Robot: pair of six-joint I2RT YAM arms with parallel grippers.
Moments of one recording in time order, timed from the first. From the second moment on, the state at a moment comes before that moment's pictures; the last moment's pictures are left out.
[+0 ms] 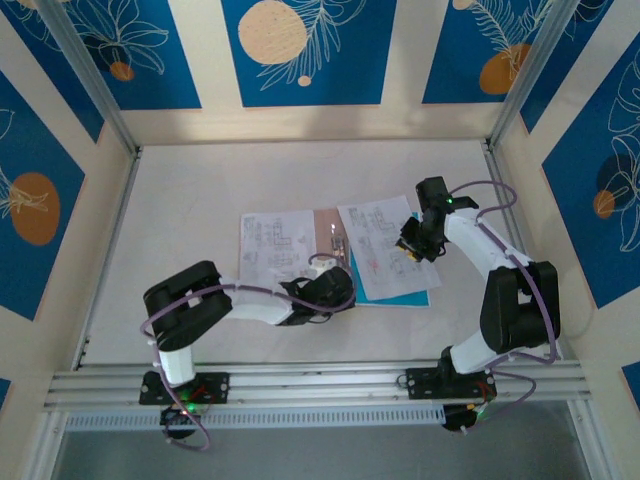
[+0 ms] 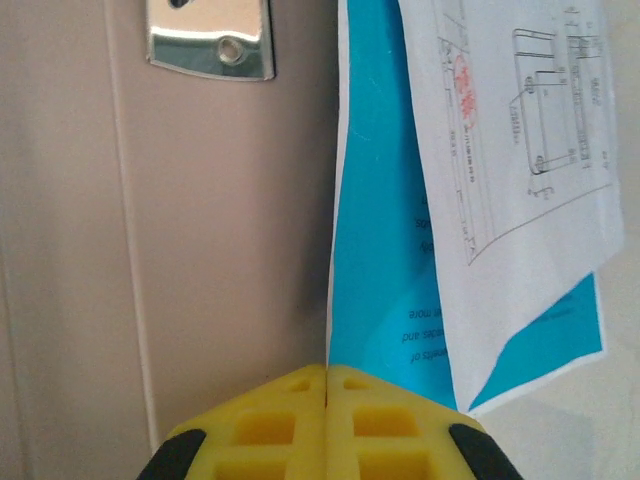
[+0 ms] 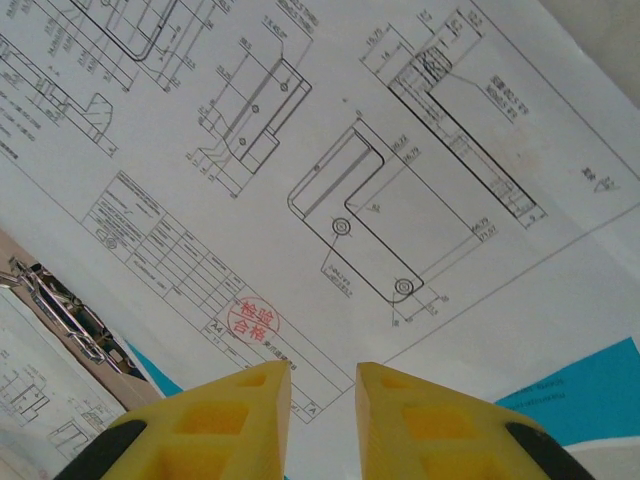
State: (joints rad) left arm -1.12 1.82 0.88 0.17 -0.15 -1.18; right arm 0.16 1.52 1.08 -0.89 -0.18 0.81
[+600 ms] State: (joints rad) left arm -1.12 1.84 0.78 0.37 -0.15 -1.33; right arm 0.18 1.51 1.10 -0.90 -0.18 0.81
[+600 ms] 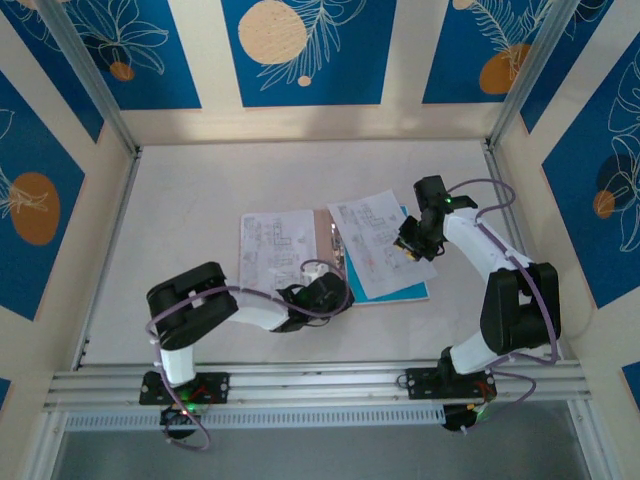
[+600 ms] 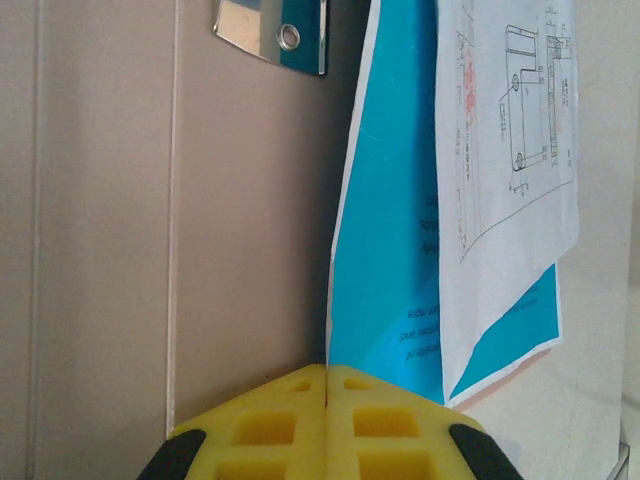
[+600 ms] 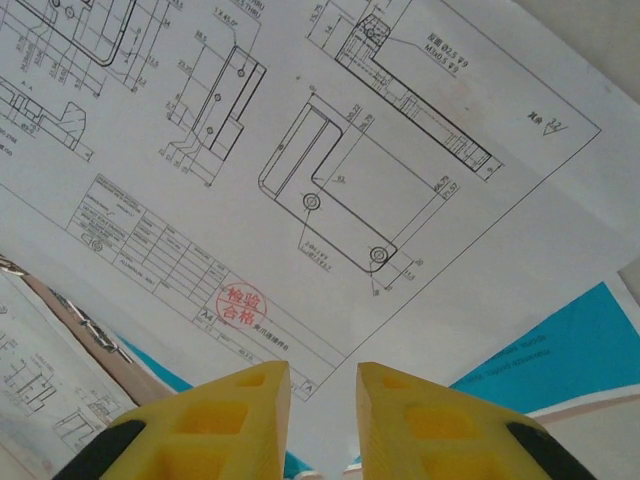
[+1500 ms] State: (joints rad) left arm -1.11 1.83 0.73 0.42 -0.14 -1.41; right arm 0.22 1.51 1.10 -0.90 -0.17 0.81
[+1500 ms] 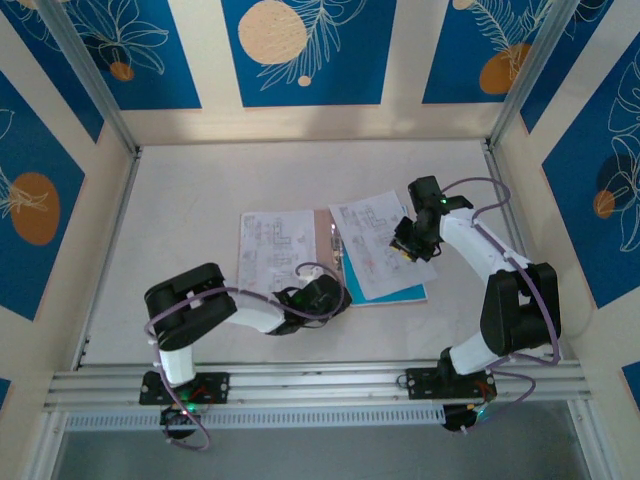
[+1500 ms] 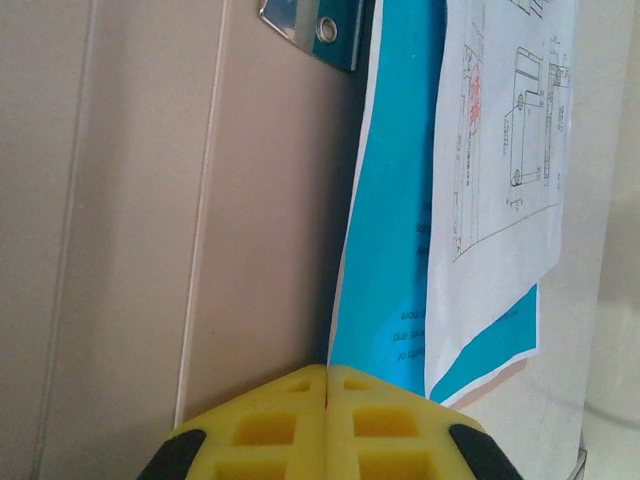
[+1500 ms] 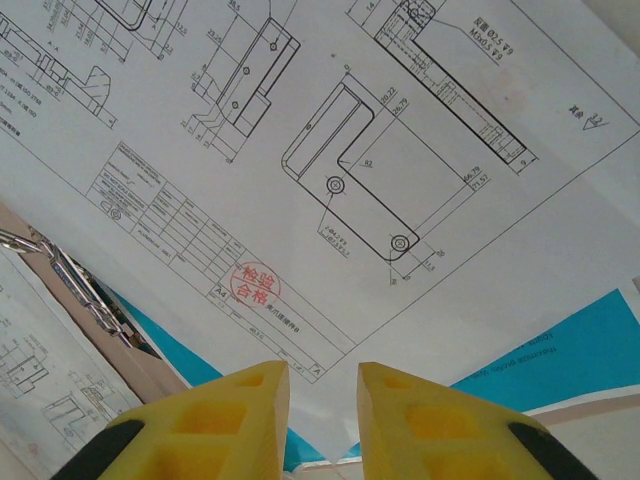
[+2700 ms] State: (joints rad) left arm -1.11 1.83 0.72 0.45 -0.15 -1.44; right arm 0.27 1.68 0.94 -0.75 -0.23 1.09
